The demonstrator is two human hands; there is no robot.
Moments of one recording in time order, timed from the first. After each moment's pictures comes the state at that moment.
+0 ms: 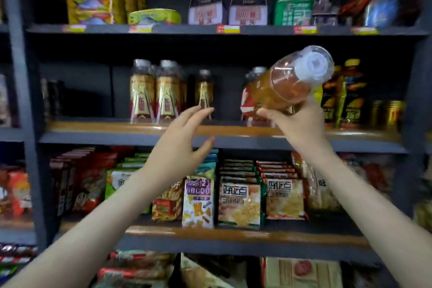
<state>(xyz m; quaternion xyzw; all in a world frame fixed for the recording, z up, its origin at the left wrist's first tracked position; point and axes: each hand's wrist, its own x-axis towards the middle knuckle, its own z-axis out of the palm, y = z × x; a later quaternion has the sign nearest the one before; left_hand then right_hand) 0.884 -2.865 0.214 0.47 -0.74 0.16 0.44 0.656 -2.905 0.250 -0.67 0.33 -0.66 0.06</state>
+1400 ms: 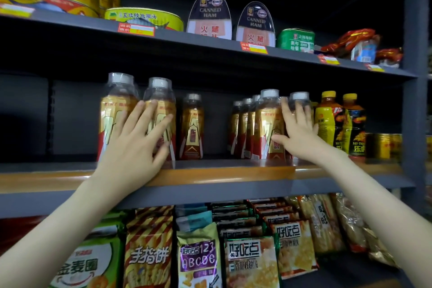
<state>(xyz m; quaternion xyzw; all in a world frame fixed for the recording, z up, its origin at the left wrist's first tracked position) 1.020 -3.038 0.249 0.43 -0.68 0.43 0.41 0.687 -3.022 0.296 -0.65 0.65 -0.36 -0.16</state>
